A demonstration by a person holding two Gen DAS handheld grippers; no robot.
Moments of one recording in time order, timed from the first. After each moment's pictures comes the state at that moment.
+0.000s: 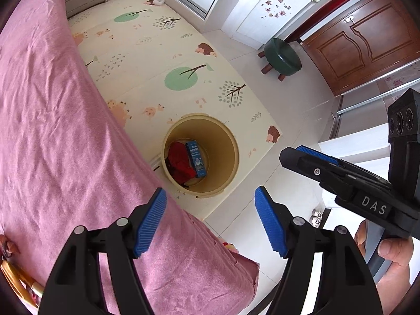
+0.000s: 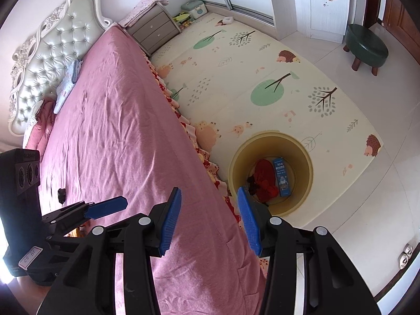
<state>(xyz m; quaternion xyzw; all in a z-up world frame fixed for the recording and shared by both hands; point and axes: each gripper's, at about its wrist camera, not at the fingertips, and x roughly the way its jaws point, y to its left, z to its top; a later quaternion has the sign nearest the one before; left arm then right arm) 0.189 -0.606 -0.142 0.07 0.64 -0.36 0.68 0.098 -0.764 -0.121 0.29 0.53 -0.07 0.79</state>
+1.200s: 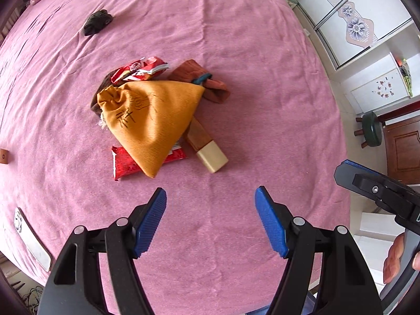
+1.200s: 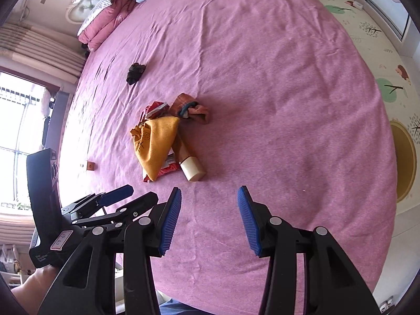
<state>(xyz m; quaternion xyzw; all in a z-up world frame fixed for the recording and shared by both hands) 0.137 -0.164 -0.167 -0.06 0.66 -0.08 0.75 0.136 -0.361 -0.137 0.18 0.62 0.16 0.74</state>
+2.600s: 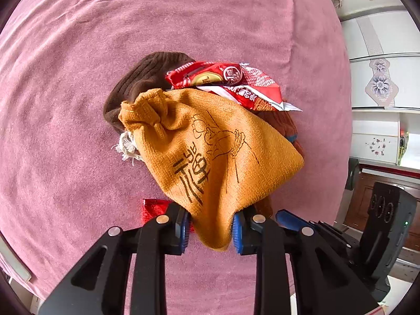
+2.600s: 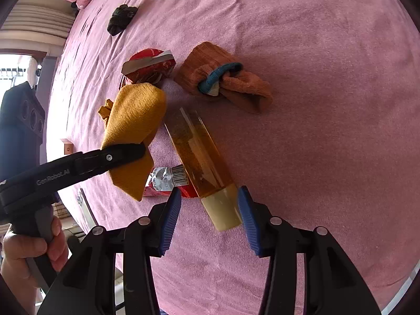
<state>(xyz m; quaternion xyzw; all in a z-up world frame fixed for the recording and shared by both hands) 0.235 -0.029 -0.255 -0.24 0.70 -0.05 0.67 0.209 -0.253 -0.245 0.12 0.71 0.19 0.66</state>
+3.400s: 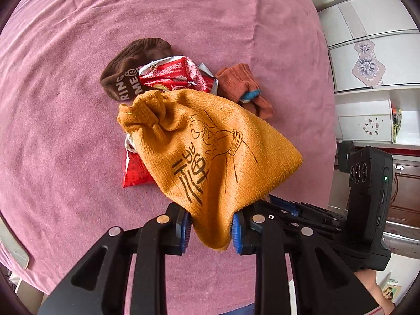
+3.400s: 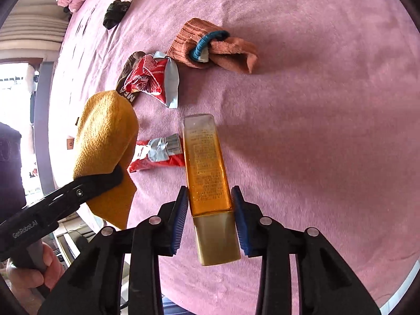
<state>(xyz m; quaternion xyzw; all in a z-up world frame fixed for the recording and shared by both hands) 0.175 -0.076 -0.204 -0.21 0.70 -0.09 0.68 0.161 -0.288 -0.228 0.18 0.73 0.17 0.64</state>
